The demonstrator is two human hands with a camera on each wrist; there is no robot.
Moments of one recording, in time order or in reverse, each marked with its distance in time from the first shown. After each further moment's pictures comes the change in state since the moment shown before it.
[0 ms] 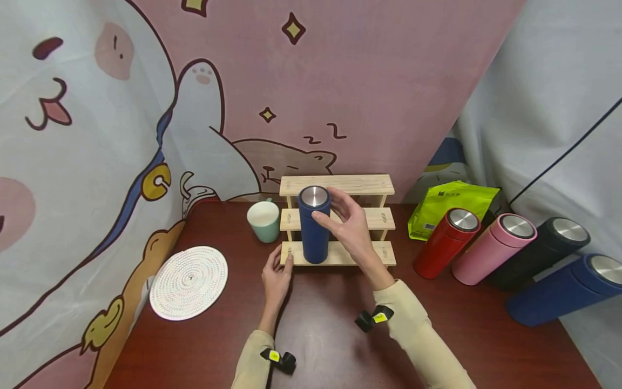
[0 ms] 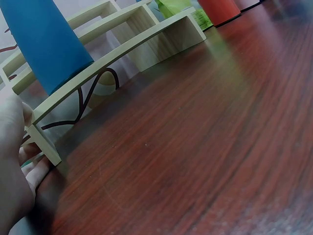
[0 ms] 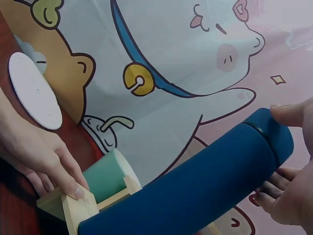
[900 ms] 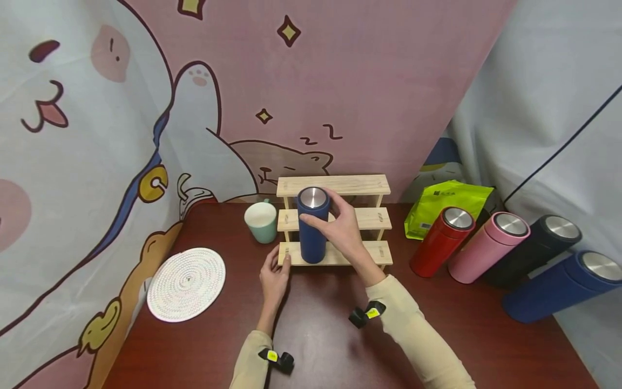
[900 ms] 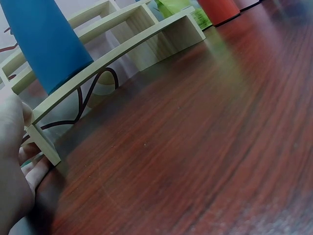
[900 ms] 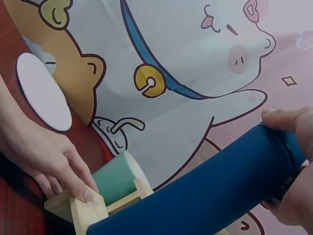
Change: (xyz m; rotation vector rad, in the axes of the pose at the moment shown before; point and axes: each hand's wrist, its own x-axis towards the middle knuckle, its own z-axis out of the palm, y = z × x) left_hand -0.002 0.001 0.001 0.009 0.002 -0.003; right_hand 0.004 0.002 0.008 -0.147 0.021 0.012
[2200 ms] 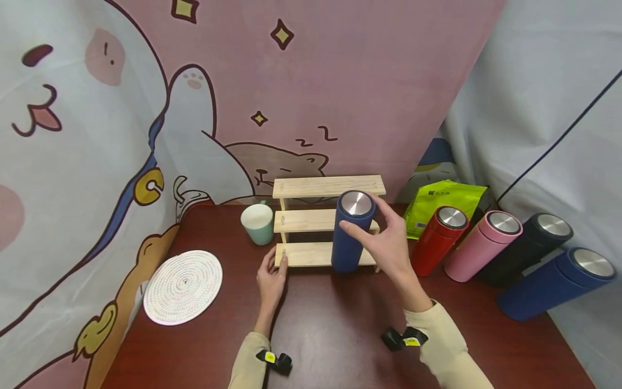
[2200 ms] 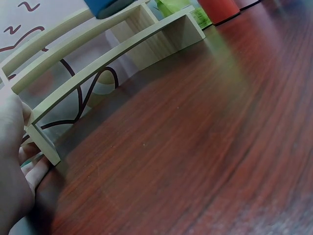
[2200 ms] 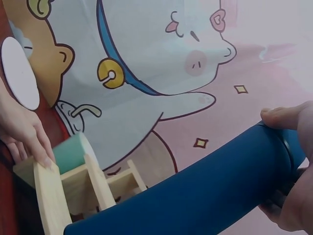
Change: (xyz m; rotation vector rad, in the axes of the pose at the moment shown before) left_hand -0.002 0.001 -0.001 -0.007 -0.003 0.012; right_hand -0.047 -0.034 -0.072 -0.138 0.154 -0.083
